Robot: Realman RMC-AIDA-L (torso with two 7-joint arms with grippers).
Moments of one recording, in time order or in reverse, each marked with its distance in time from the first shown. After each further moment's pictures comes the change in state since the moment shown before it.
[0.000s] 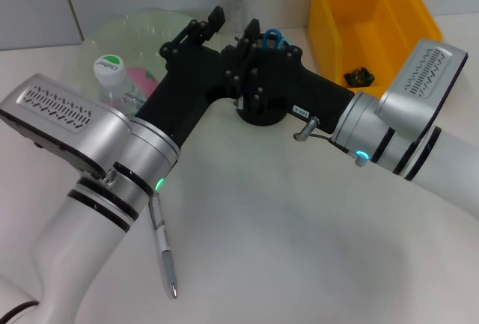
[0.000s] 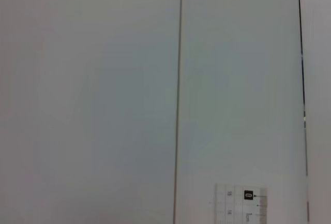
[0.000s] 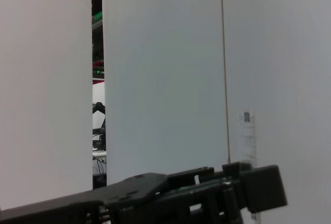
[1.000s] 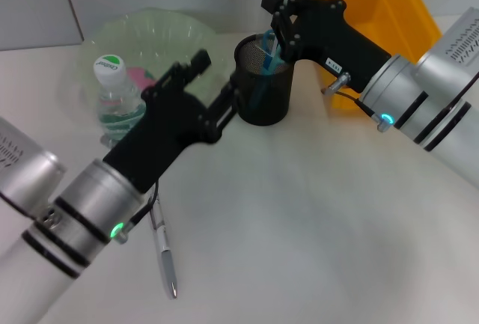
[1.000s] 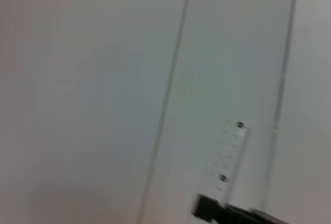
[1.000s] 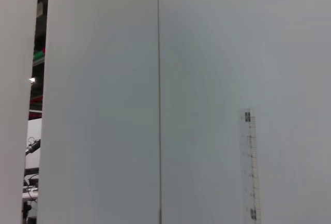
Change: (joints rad) left arm 0.151 0.043 -0.124 0.001 0.413 0.047 -0.408; right arm -0.024 -0.001 0.157 -0.078 0.007 -0.024 -0.009
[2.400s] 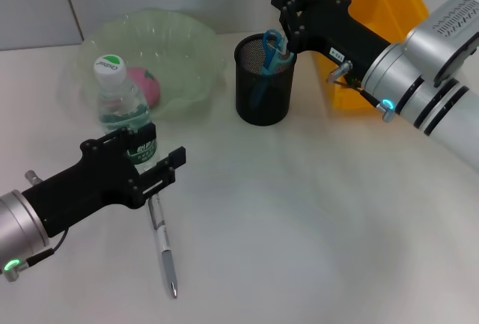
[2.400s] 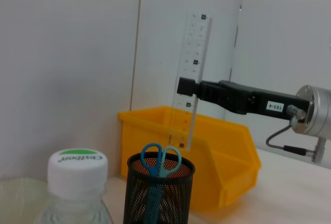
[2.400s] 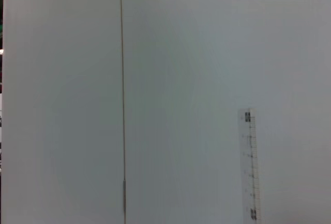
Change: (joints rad) left arm 0.260 -0.012 -0.753 0.276 1.461 -0.008 -0.838; right arm 0.021 -0.002 0.008 -0.049 0.000 0.140 0.061
